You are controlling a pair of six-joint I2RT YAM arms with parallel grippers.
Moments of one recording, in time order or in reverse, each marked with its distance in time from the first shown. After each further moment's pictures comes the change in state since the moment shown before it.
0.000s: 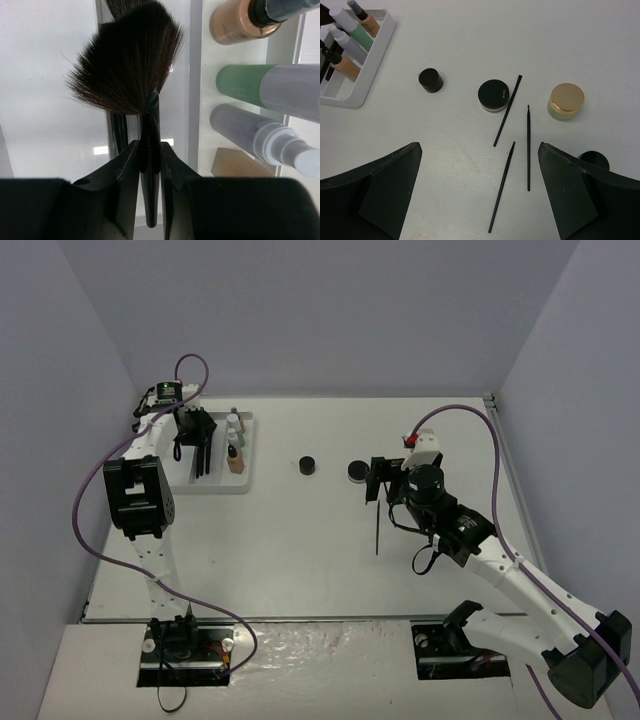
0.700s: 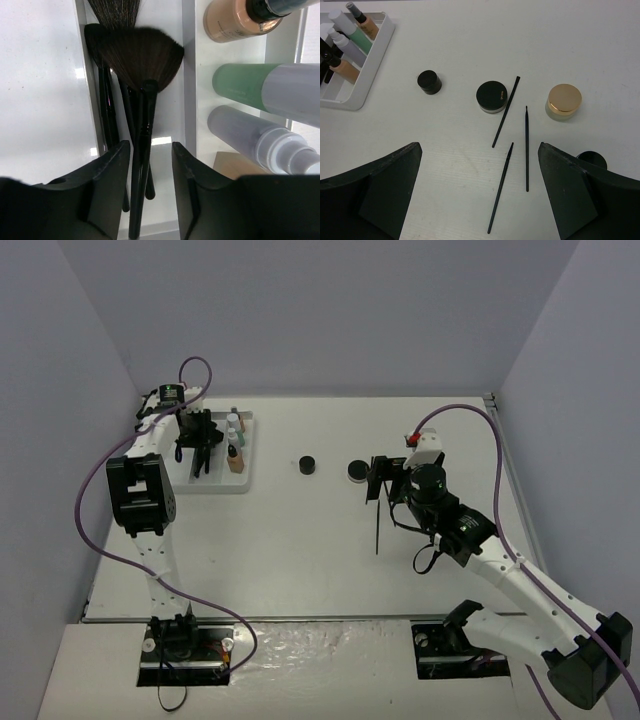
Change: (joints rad) left arm -0.003 0.033 0.002 0.016 0.039 0.017; right arm -0.011 -0.004 0.000 -0.002 -0.002 0.001
